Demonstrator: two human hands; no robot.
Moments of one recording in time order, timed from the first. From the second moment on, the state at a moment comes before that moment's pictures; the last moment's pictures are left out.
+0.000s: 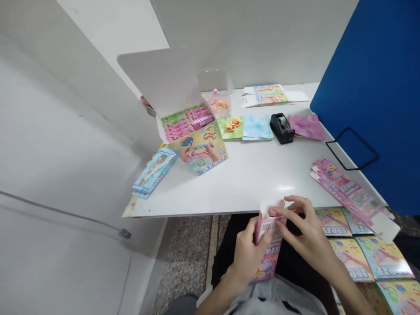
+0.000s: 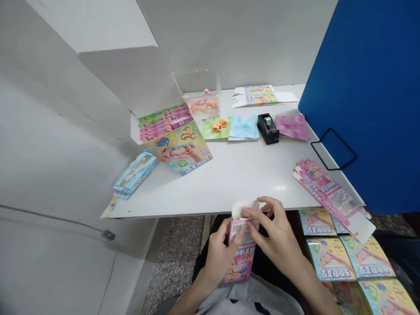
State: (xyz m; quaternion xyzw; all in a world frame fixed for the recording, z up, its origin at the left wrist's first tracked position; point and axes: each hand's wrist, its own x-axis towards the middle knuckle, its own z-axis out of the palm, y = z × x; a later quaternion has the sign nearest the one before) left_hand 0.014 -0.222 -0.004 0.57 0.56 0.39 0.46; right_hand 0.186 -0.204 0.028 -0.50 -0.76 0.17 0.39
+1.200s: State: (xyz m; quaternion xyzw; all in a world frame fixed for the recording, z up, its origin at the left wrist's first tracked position) left_hand 0.015 -0.231 -0.033 0.59 0.51 0.36 0.52; right_hand 0.212 -0.197 0.005 -0.49 -0.45 0.67 0.33
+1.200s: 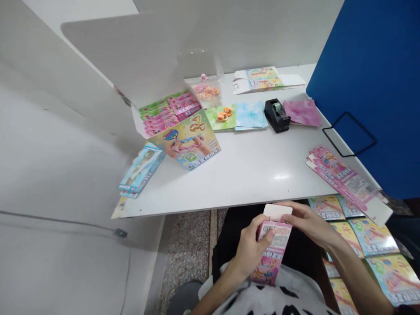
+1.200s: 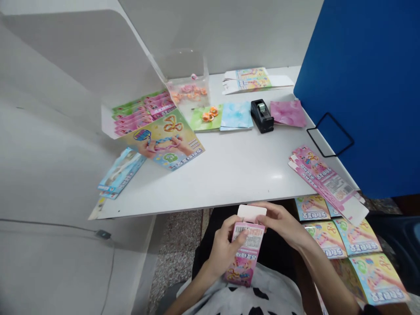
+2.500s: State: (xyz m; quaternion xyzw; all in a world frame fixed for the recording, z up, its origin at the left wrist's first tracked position) left_hand 0.029 -0.224 -0.069 0.23 0.18 0.25 0.92; right_hand 0.210 -0.187 0.014 -0.45 -0.55 0.67 0.23
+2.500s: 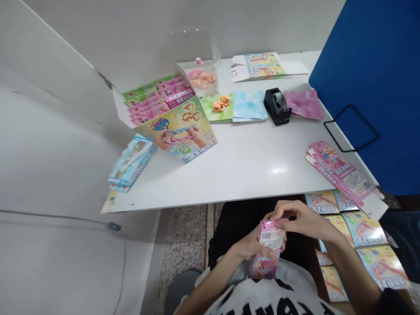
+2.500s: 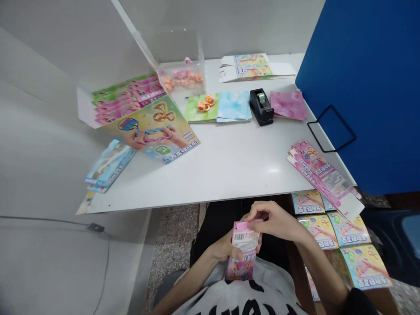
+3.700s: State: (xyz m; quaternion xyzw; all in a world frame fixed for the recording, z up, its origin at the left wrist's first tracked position) left_hand -0.002 -0.209 -0.004 0.54 0.36 0.53 0.55; right_hand 0.217 -0.185 0.053 -0.34 -0.74 0.44 0.39
